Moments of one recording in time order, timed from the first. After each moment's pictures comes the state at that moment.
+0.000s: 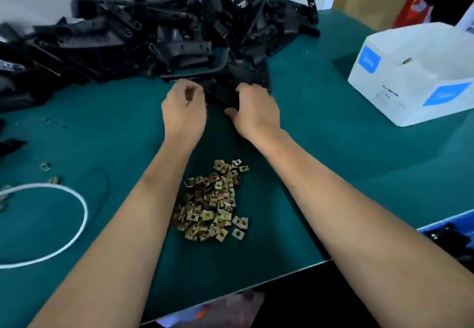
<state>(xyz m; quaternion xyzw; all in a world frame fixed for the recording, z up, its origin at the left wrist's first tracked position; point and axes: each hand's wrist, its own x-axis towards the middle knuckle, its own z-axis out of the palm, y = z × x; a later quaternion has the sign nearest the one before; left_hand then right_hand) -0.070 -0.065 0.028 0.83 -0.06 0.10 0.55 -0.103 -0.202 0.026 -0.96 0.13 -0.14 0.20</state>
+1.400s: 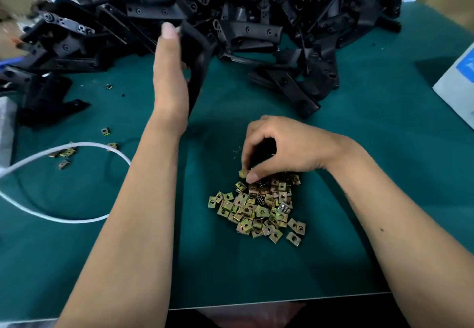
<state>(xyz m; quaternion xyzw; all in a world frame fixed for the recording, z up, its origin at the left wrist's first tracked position) -0.048 0.036 0.051 0.66 0.00 0.10 0.74 -0.135 -0.169 0.037 -0.89 -0.28 0.15 0.32</state>
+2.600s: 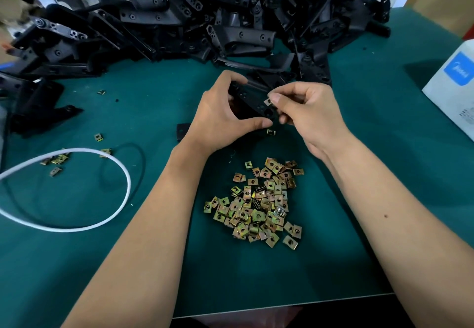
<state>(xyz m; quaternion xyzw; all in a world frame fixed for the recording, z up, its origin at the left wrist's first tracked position) -0.063 -0.001 0.009 0.85 -0.25 0.10 0.45 -0.113 -0.190 0.021 -0.74 0.03 -0.14 0.65</state>
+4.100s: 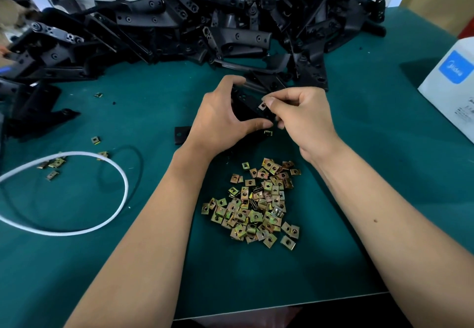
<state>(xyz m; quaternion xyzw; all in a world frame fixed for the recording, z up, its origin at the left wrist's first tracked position) -0.062 -0.007 0.005 0.88 -0.23 0.11 0.41 -0.114 -0.180 0.018 -0.77 0.07 -0.18 0.61</state>
